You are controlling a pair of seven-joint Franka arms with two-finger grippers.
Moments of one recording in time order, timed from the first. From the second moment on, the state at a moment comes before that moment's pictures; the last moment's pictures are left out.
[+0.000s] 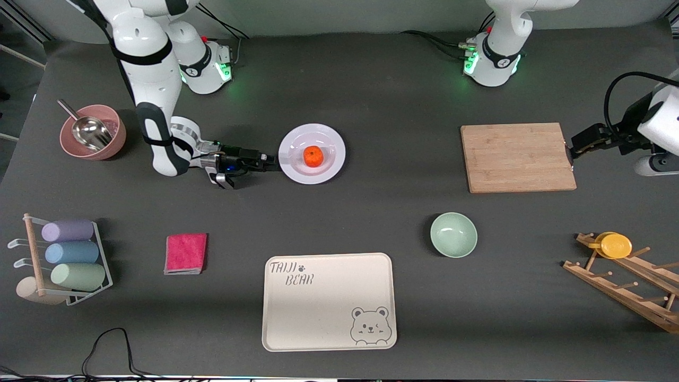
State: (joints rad) left arm -0.07 0.03 0.02 -1.56 -0.01 1.55 -0.11; right arm 0.66 0.61 -0.45 -2.51 1.99 1.52 -1.29
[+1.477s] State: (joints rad) left arm -0.06 0.03 0.04 -1.57 -0.01 1.57 -0.01; right arm 0.72 0.66 -0.45 -2.53 2.11 1.47 -1.49
